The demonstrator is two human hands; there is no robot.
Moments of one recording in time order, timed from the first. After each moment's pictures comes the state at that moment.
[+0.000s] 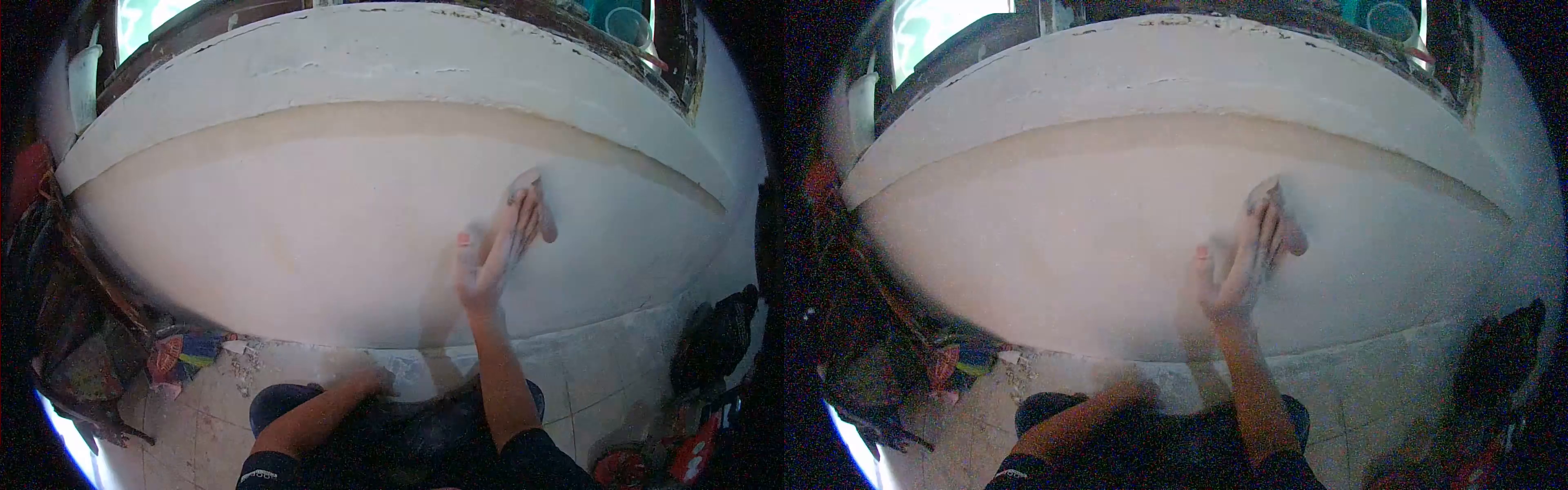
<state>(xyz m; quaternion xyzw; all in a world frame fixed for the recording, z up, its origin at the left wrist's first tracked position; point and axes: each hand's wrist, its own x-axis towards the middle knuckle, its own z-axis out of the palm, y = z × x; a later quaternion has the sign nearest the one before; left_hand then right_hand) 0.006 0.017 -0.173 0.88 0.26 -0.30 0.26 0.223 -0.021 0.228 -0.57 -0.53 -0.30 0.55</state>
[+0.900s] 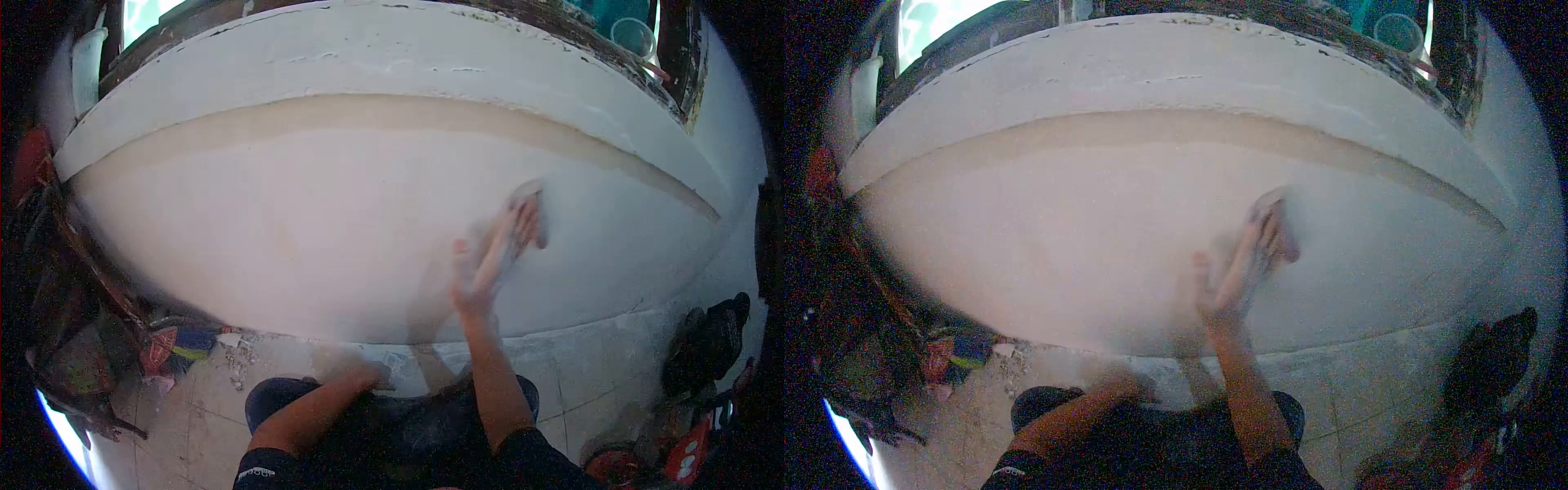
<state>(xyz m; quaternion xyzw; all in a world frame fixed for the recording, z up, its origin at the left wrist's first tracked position) 0.002 0.017 -0.174 0.90 0.24 -0.26 0.26 0.211 -0.030 0.216 -0.59 -0.55 -0.24 0.53</state>
